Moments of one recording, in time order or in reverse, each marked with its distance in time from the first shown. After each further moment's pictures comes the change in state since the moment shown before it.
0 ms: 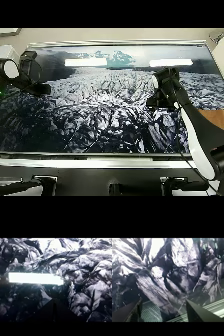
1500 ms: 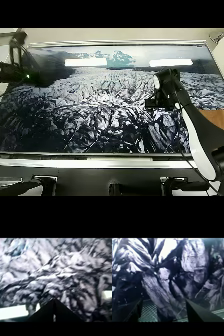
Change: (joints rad) left arm 0.013 0.098 0.000 -0.299 0.108 0.082; right arm -0.008 0.006 -0.014 0.036 -0.044 -0.135
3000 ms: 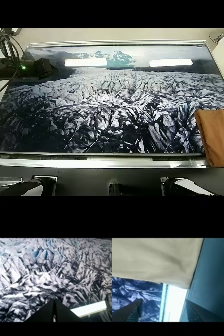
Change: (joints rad) left arm 0.011 0.058 0.000 -0.313 0.171 -0.051; right arm -1.531 0.265 -0.082 0.417 0.061 -0.138
